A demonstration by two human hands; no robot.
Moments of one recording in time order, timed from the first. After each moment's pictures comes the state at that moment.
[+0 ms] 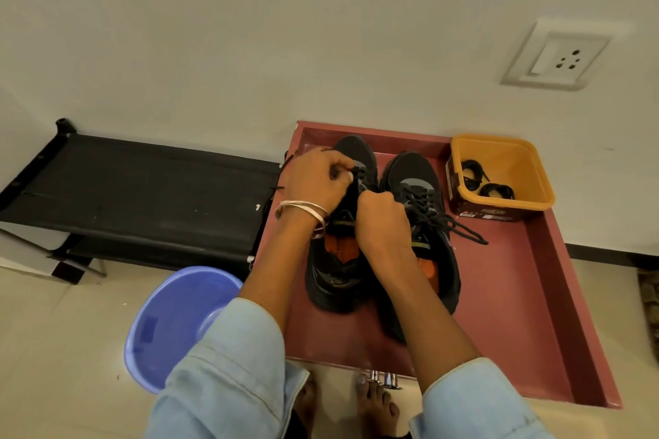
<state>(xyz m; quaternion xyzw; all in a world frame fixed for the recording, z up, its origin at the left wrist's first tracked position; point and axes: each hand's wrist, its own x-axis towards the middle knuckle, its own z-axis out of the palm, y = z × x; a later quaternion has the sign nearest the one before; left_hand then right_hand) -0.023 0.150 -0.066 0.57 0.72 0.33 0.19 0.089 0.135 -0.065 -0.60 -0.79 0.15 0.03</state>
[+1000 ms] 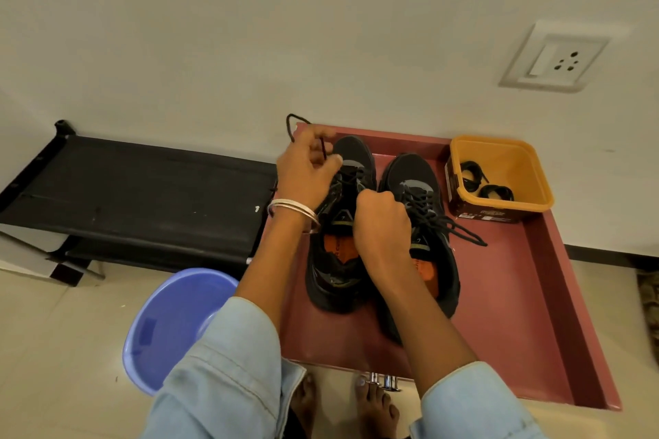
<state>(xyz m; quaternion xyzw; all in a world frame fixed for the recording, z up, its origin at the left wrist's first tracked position) -0.033 0.154 -0.071 0.49 0.66 0.52 0.22 0.086 0.129 -0.064 -0.61 -0.78 0.10 0.06</state>
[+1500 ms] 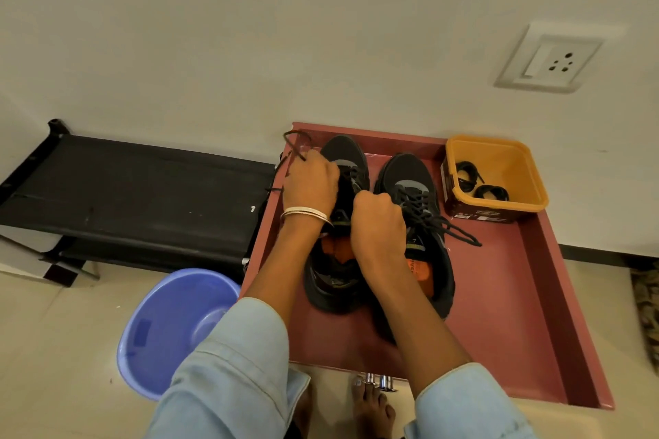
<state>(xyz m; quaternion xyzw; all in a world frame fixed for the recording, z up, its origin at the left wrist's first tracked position) -0.013 0.160 -0.080 0.52 0.79 0.32 0.08 0.089 0.128 -0.067 -0.62 -0.77 0.10 0.05</state>
